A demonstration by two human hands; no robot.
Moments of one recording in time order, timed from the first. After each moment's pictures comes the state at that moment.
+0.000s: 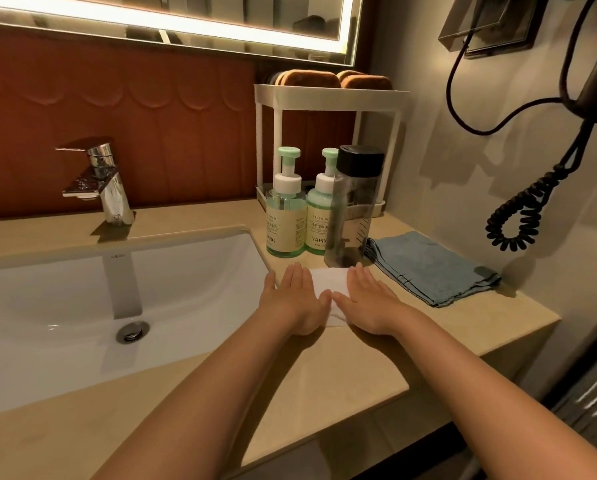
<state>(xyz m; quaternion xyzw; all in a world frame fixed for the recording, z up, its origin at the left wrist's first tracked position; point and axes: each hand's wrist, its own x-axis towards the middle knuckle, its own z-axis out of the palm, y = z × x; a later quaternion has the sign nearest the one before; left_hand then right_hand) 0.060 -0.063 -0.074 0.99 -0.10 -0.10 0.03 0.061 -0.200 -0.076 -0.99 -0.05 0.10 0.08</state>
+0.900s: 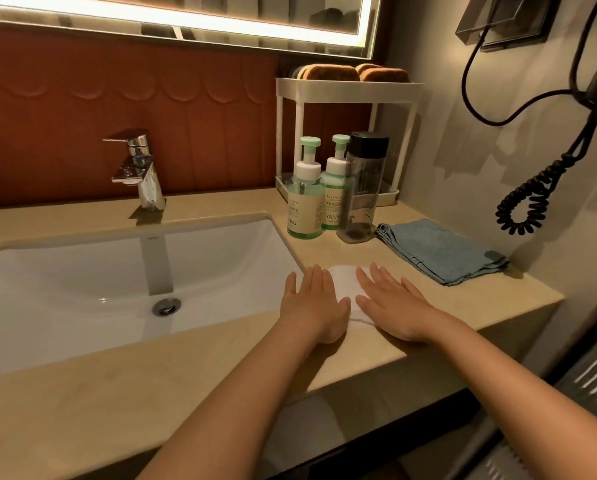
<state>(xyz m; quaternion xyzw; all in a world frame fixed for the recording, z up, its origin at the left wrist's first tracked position) 0.005 -0.058 -0.079 0.99 -0.10 -0.09 0.02 0.007 -0.203 -0.074 -0.99 -0.10 0.11 0.03</state>
